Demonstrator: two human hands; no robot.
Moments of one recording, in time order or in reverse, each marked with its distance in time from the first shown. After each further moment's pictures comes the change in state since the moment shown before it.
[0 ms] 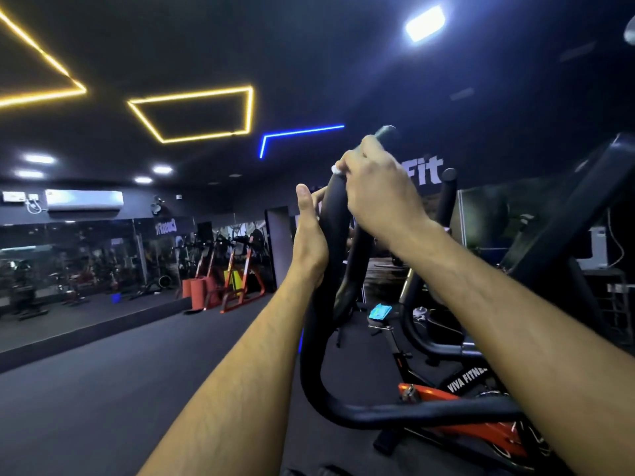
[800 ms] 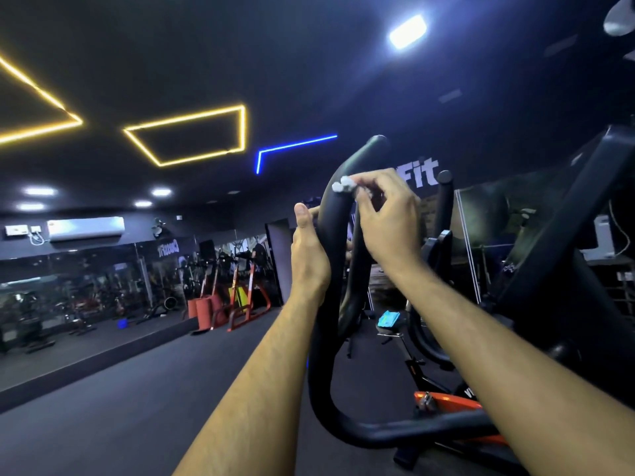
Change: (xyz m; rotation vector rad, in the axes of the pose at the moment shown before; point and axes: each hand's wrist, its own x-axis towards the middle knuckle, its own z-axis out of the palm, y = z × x) left_hand 0.005 -0.013 -0.007 0.221 0.112 0.003; right_hand -0.028 0.012 0.023 0.542 0.388 0.322
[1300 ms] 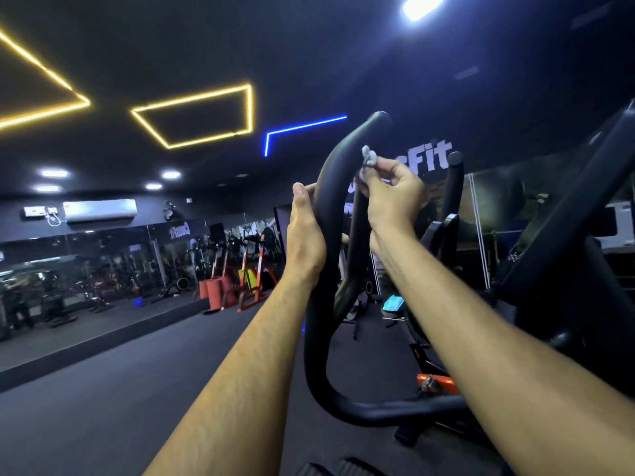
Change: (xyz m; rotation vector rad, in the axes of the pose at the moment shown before) left_hand -0.008 0.011 0.003 0.022 0.033 0.036; right_hand 0.014 0.022 0.022 0.638 0.159 0.656
